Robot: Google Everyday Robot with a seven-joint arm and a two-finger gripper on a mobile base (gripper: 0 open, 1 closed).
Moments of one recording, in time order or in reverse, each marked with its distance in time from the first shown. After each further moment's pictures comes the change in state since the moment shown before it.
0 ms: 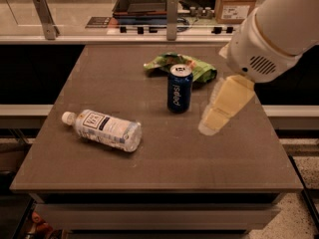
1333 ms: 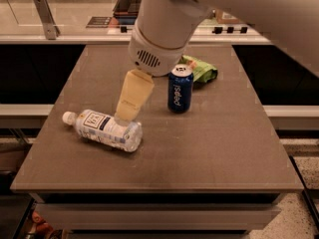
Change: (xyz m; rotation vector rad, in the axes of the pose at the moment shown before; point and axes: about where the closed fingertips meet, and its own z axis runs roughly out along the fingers) arm -0.121 0.026 0.068 -0.023 0.061 0.036
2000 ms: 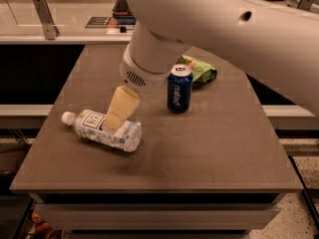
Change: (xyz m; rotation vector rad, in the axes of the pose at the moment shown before) arm -0.015 0.007 0.052 -0.022 -0.064 0.069
